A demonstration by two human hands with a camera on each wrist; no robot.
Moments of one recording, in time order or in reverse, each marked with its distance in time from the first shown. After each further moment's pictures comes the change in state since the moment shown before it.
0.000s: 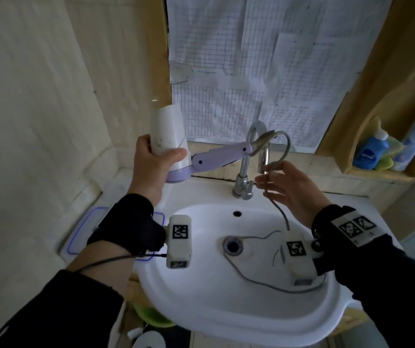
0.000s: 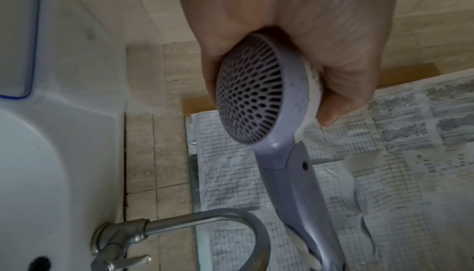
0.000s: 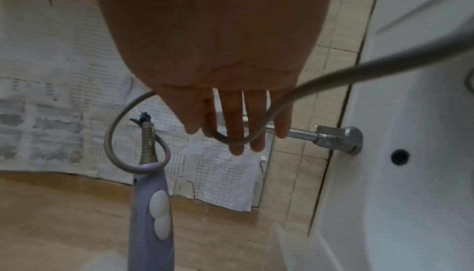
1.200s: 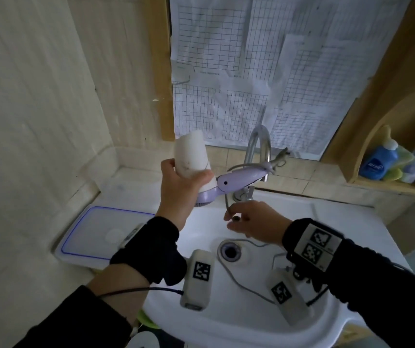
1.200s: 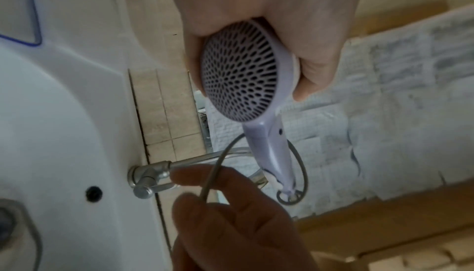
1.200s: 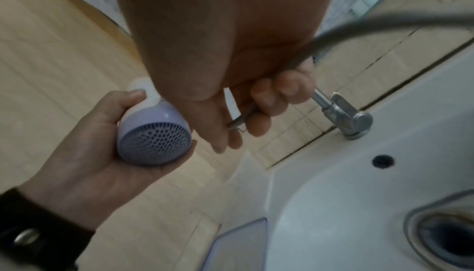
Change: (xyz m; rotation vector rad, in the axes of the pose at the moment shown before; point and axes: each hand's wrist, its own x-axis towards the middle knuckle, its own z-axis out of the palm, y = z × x) left_hand -0.032 -0.021 0.043 0.054 0.005 -0.164; right_hand 0.012 0.022 0.034 -1.043 -0.382 -0.064
